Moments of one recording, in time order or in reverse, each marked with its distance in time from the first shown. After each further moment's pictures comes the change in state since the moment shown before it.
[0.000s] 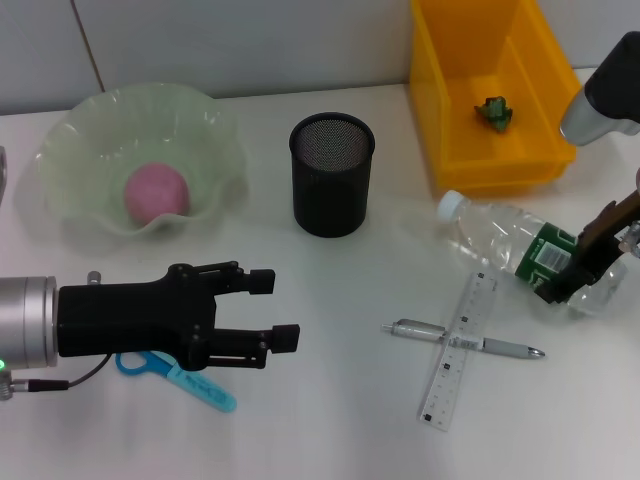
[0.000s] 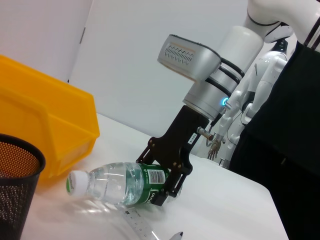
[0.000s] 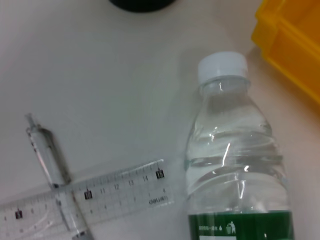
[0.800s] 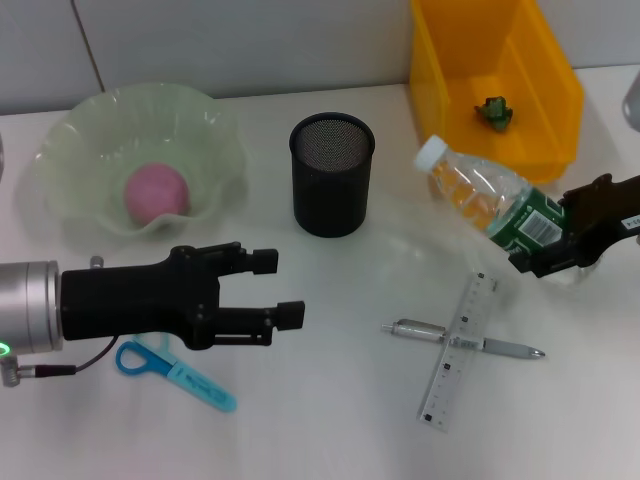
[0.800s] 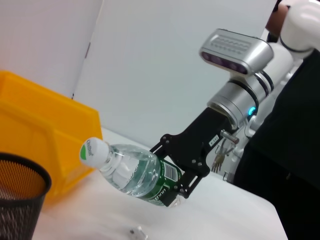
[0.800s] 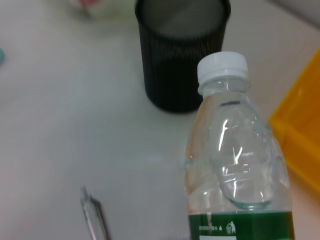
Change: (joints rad) left arm -0.014 -0.018 -0.047 0.004 -0.002 0.001 -0.006; right arm -0.222 0.021 0.001 -0.283 0.351 -0.015 -0.152
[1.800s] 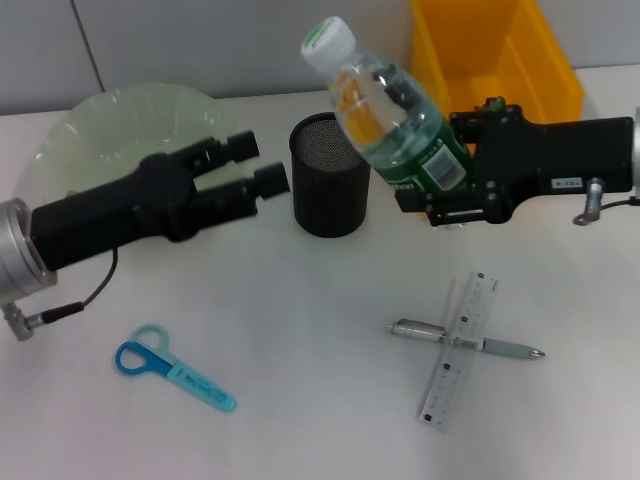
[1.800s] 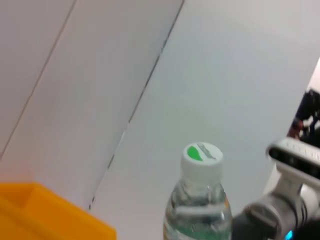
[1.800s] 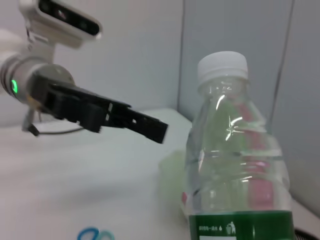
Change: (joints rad) left arm -0.004 -0.011 -0.055 -0.097 -0.298 -0.005 0.020; right arm -0.062 0.003 -0.031 0.117 0.626 0.043 -0.409
